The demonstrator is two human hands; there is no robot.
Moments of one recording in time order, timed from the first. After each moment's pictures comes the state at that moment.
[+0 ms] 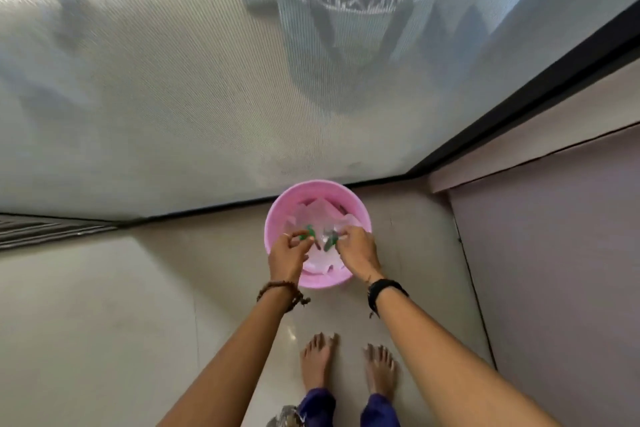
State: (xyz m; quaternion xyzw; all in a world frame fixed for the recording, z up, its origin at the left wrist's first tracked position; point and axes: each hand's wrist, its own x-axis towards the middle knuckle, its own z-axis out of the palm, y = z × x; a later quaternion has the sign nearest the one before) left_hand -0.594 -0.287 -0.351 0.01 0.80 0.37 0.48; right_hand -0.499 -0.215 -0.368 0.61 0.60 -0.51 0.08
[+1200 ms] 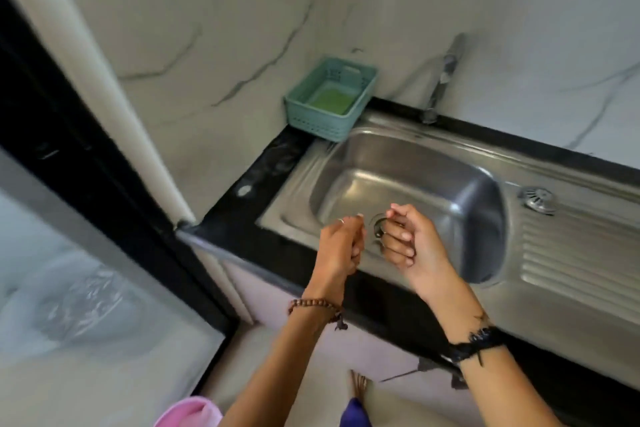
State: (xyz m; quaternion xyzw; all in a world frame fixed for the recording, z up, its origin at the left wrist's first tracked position) left_hand -0.196 -0.172 0.205 0.45 0.43 0.28 0.73; right_hand -0.088 -0.218 0.219 0.47 0.10 -0.58 -0.66
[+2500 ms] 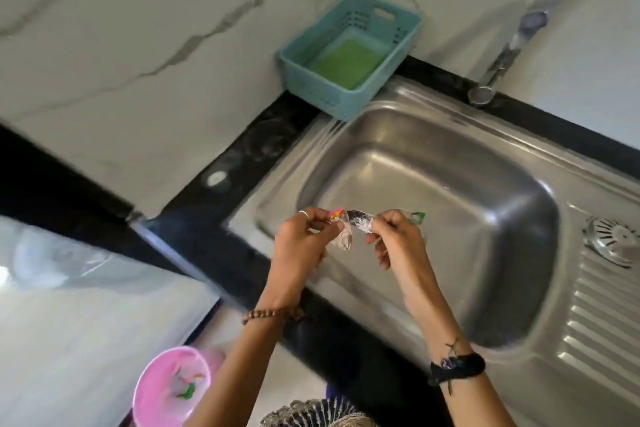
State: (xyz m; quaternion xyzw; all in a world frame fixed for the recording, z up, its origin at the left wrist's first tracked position) left_hand -0.154 -0.096 0.161 0.52 0.55 0.29 0.59; right_hand -0.022 -0.138 0.153 0.70 0.25 -0.46 -0.48
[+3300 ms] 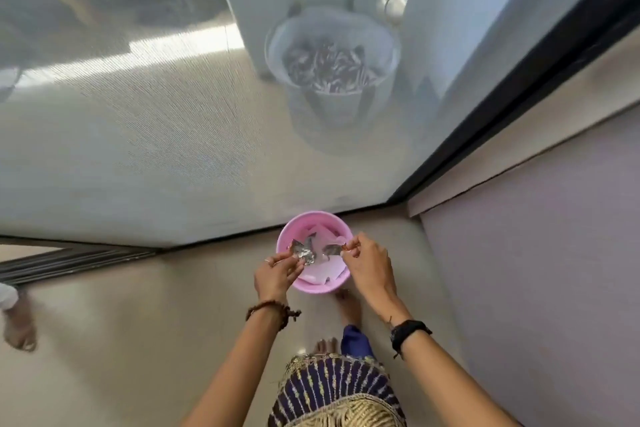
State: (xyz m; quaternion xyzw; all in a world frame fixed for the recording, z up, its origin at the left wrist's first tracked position) left_hand -0.591 -0.293 -0.152 -0.16 0.69 0.51 0.48; right_hand -0.461 -0.216 -0.152 0.59 0.67 -0.44 -0.03
